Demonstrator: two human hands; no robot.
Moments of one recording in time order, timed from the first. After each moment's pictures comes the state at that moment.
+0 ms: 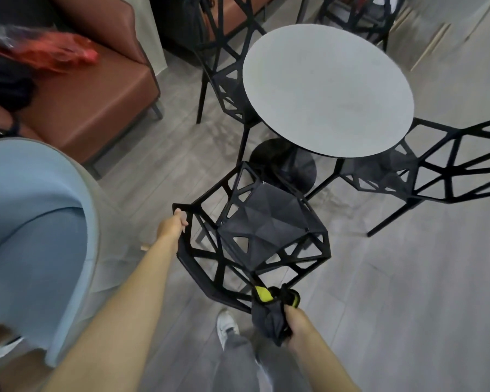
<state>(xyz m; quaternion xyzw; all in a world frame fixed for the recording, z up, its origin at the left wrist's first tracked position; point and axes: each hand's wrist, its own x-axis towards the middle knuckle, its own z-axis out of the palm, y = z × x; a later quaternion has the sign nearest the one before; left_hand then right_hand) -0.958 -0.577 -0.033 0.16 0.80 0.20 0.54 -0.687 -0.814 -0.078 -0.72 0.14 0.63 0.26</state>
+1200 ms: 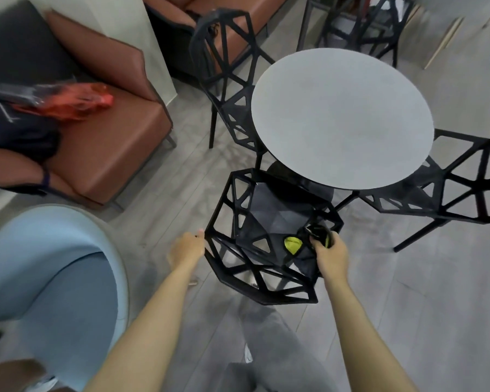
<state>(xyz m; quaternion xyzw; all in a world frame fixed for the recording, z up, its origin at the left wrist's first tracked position) -0.969 -0.484 0.016 0.46 0.81 -0.07 0.37 -0.647 -0.576 0.024 -0.82 -0.25 0.36 0.37</state>
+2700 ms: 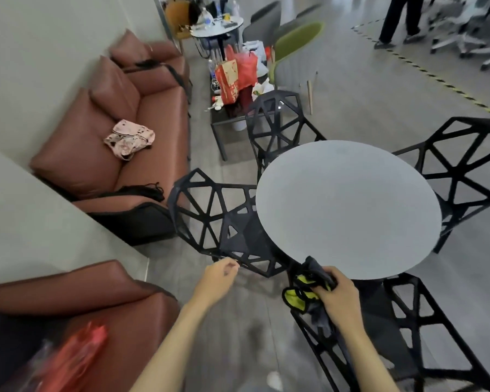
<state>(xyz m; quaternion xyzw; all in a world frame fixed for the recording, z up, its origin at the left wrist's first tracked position) -0.998 0.033 0.155 0.83 0.41 -0.04 0.39 -0.846 -0.223 0.131 -0.81 -0.15 0.22 0.52</state>
